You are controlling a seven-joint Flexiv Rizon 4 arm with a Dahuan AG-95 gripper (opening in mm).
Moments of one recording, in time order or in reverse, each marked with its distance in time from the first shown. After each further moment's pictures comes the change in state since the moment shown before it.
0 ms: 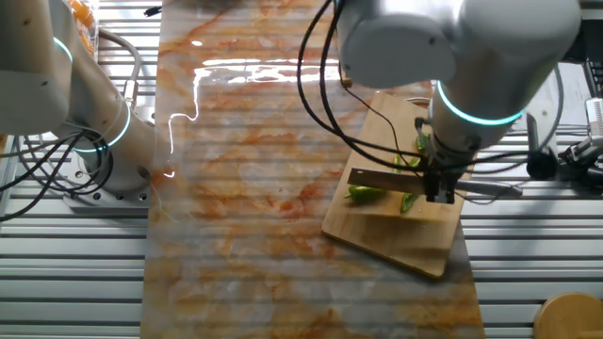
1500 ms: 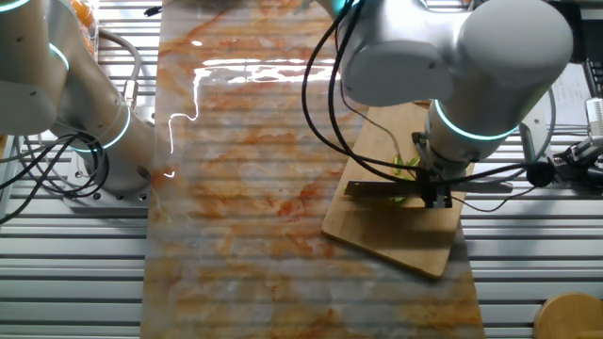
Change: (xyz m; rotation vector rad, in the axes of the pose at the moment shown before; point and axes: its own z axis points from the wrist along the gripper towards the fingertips) arm 0.006 0.006 0.015 -0.019 0.004 -0.136
